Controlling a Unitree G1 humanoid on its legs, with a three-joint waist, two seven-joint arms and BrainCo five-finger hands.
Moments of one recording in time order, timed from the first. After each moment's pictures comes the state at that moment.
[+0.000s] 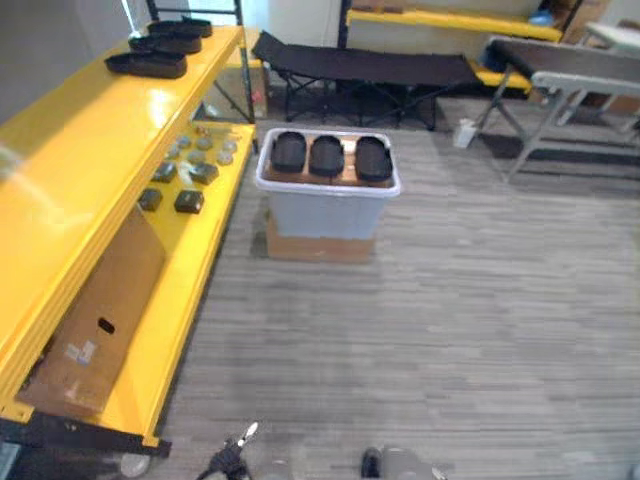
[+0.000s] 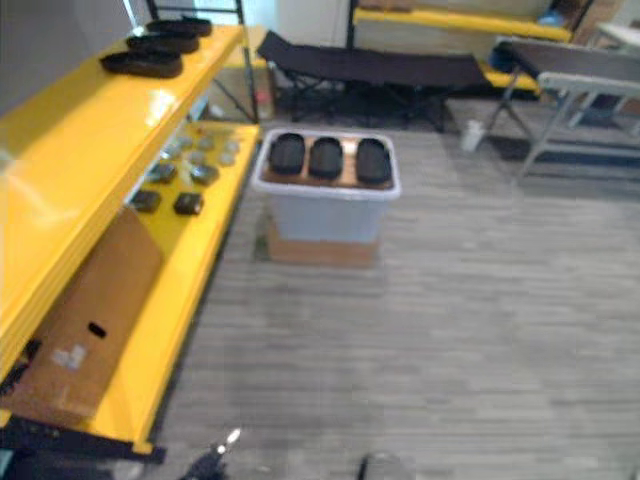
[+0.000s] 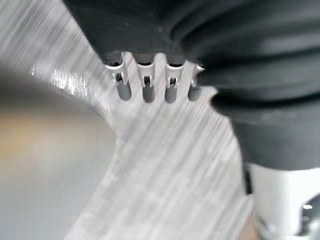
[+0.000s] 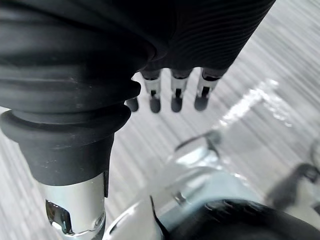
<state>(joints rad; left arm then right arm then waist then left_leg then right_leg) 0.08 0.00 0.23 0.98 -0.36 0.06 0.07 0.13 -0.09 -0.41 1.10 0.22 0.03 0.08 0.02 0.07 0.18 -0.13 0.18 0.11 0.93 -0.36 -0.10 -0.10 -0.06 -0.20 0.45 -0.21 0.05</state>
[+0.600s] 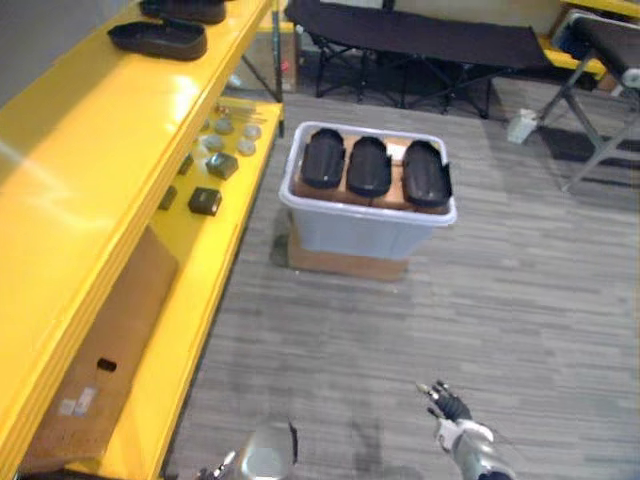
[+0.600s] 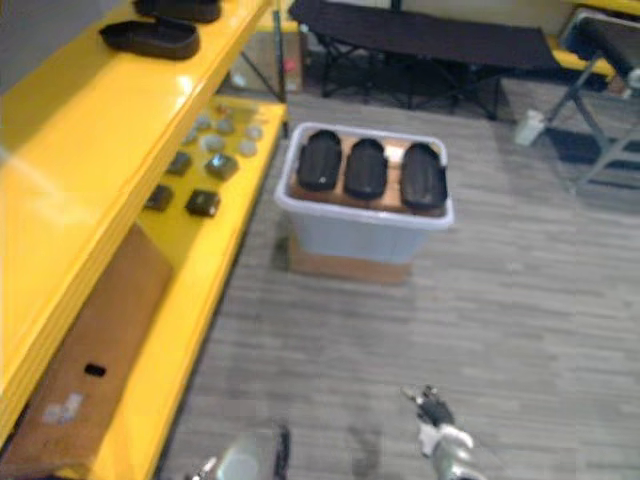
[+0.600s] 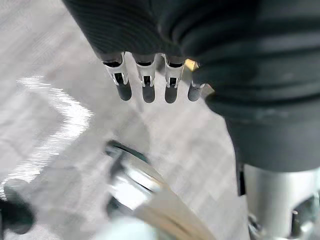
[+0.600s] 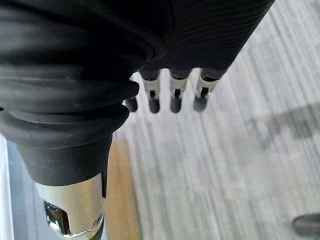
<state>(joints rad) 0.12 0.10 0.27 1.00 -0.28 0.02 0.01 -0.04 -0.11 -0.27 1.09 0.17 -0.06 0.13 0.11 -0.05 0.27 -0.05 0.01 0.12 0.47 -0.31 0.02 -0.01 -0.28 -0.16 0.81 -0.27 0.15</state>
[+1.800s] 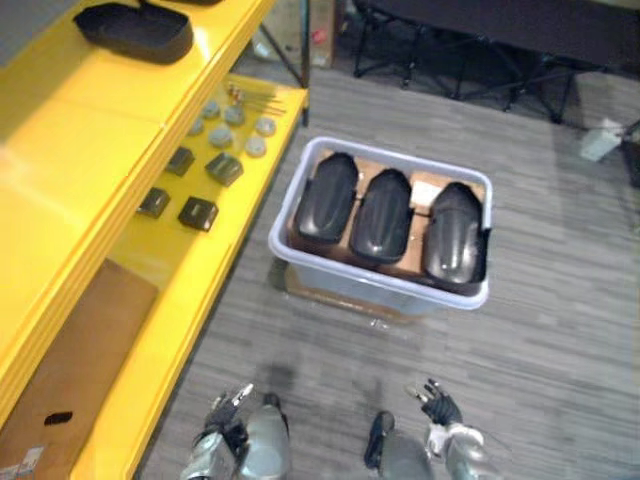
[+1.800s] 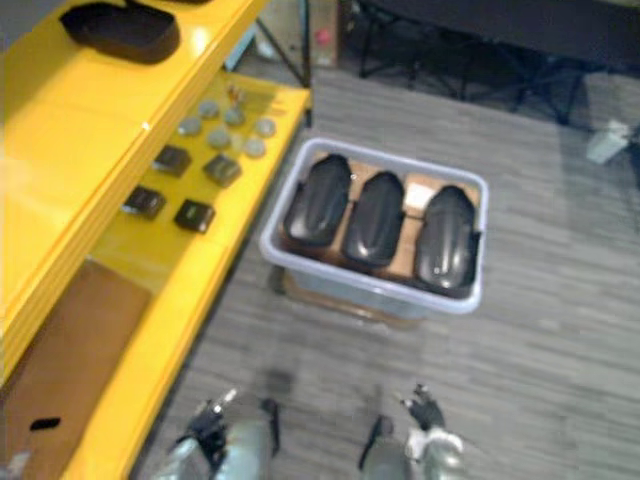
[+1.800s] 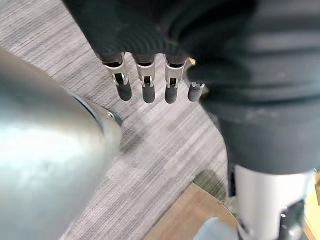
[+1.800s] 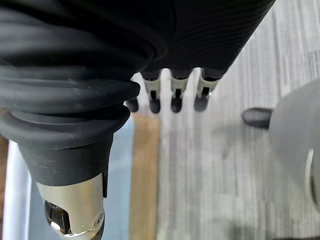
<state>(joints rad) -0.04 0.06 0.17 0.97 -0.42 -0.05 0.06 -0.03 -0.07 -0.24 1.00 0.10 -0.15 0.09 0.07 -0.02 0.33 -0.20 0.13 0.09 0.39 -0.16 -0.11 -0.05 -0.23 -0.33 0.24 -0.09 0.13</state>
